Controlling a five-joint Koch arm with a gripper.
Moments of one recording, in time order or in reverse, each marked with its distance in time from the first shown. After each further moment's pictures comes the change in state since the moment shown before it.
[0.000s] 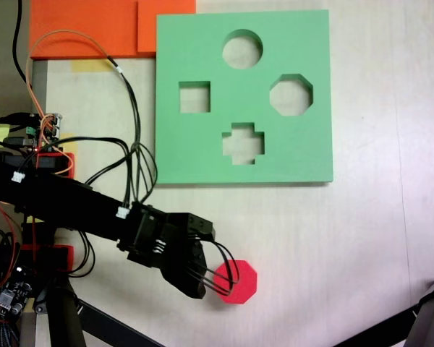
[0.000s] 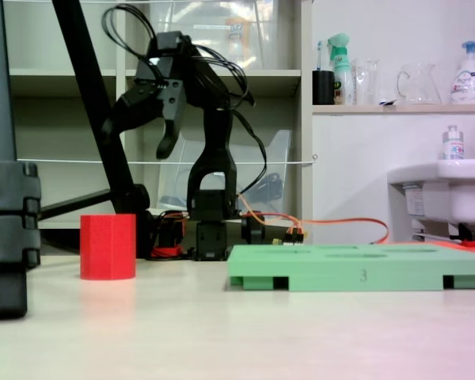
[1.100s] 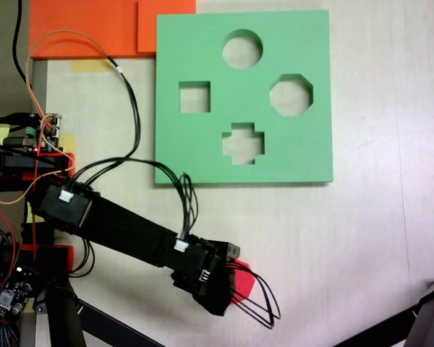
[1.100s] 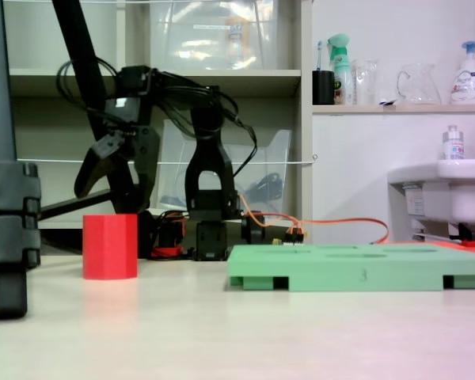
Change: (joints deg) arm 3.6 -17.2 -2.5 -5.3 0.5
